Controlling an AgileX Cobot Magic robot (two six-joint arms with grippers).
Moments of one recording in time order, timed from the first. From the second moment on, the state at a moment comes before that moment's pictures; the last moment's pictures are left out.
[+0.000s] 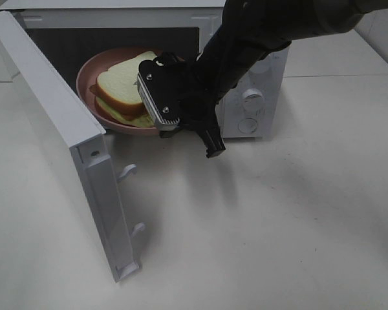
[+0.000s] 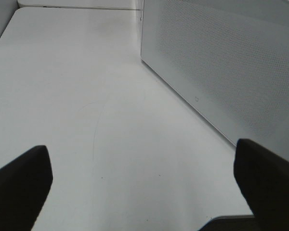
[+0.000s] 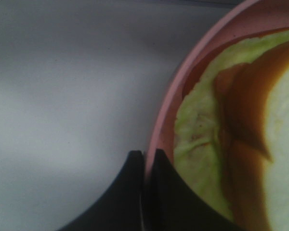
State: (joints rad) left arm 0.01 0.00 -0.52 -0.08 1.08 0.05; right arm 0.56 2.03 -1.47 0.43 0.58 -1.82
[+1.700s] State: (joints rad) left arm 0.01 0.00 -0.52 -0.08 1.08 0.05; right arm 0.58 1.26 -0.58 0.19 0.46 -1.46
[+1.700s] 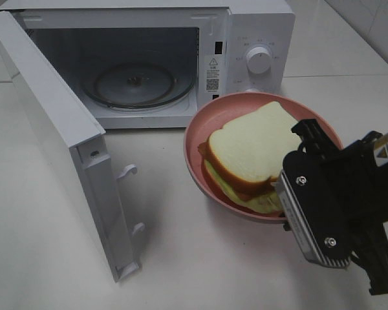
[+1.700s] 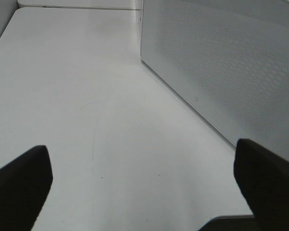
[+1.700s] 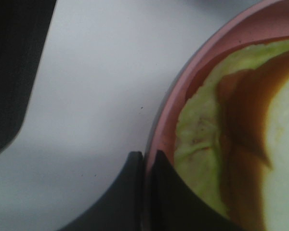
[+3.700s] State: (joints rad) left arm 0.01 0.00 -0.52 -0.08 1.08 0.05; right arm 0.58 1.22 -0.52 -0.53 0.65 0.51
